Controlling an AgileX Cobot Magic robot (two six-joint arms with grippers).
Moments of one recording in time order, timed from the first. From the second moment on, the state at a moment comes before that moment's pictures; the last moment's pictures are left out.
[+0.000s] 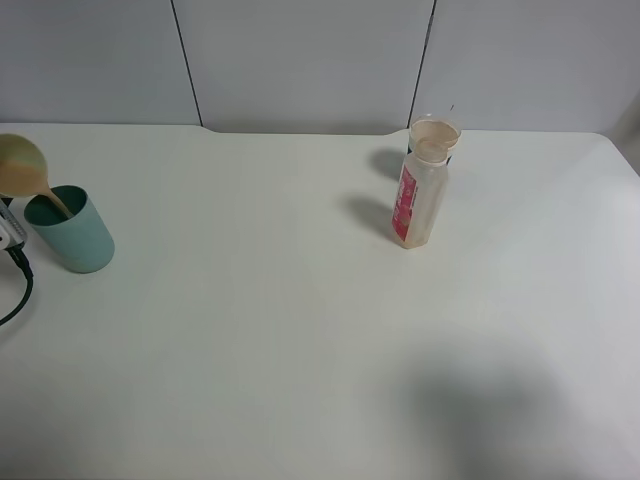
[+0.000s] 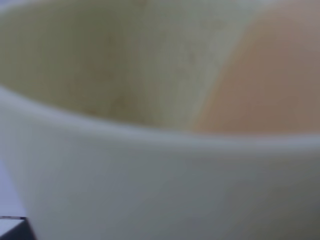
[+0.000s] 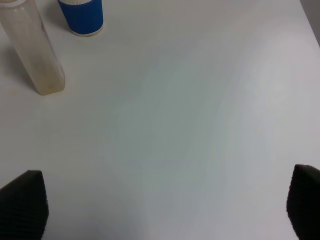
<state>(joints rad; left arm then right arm) 0.60 1.82 -0.45 0.78 -1.19 1.01 0.03 0.00 -0.49 -0.04 1.07 -0.02</state>
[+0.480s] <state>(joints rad) 0.60 1.82 -0.45 0.78 -1.20 1.05 0.03 0.00 -0.49 -0.04 1.07 -0.02</state>
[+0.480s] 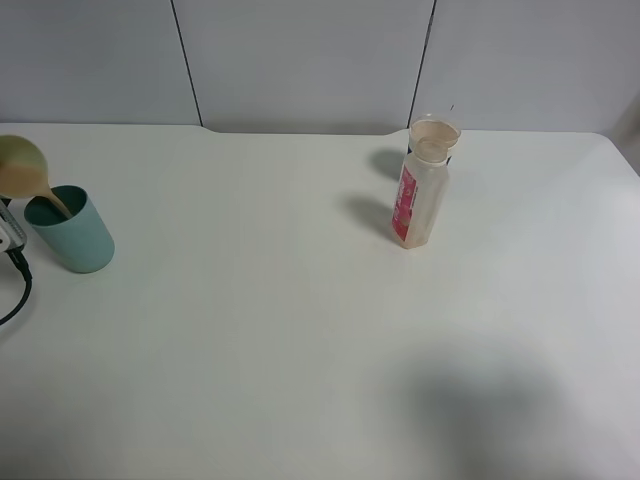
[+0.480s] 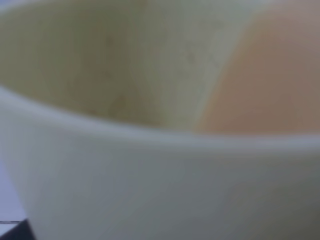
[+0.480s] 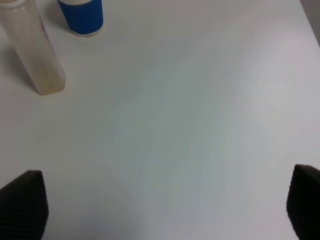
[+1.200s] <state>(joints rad) 0.60 1.77 -0.45 0.78 -1.20 1.09 0.03 0.00 -0.49 -0.04 1.07 -0.02</state>
